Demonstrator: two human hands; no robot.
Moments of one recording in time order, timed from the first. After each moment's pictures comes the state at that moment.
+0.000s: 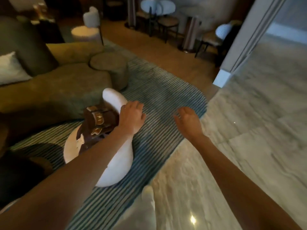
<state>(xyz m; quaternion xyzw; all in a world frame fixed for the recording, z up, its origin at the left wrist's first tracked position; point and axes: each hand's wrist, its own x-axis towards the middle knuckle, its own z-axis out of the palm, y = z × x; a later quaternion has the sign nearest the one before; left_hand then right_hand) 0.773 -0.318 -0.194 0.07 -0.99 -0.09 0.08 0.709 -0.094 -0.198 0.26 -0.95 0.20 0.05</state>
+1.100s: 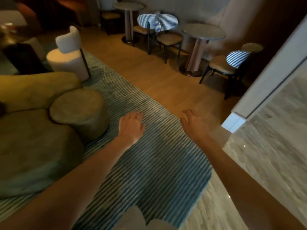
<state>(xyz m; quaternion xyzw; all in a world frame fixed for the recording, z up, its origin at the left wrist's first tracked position) -0.047 -0.407 -0.176 0.12 -0.99 -0.05 0.03 -0.140 -0.184 -0.144 0.22 -0.95 0.21 -0.02</state>
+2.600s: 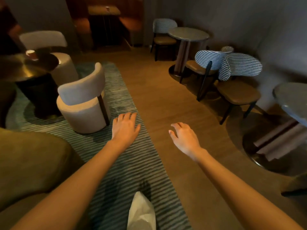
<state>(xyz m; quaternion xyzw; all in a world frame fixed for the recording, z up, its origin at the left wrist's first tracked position) -1.020 -1.118 -0.167 0.36 -0.93 -0.06 0.02 -1.198 -0.955 -0.210 0.49 -0.85 0.16 -0.08</state>
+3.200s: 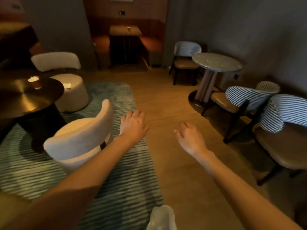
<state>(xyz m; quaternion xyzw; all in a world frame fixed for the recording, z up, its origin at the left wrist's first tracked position) -1.312 -1.562 -0.128 0.38 -0.92 -0.04 0.07 -1.493 -1.422 -0.169 0.51 -0.84 0.17 -0.01</state>
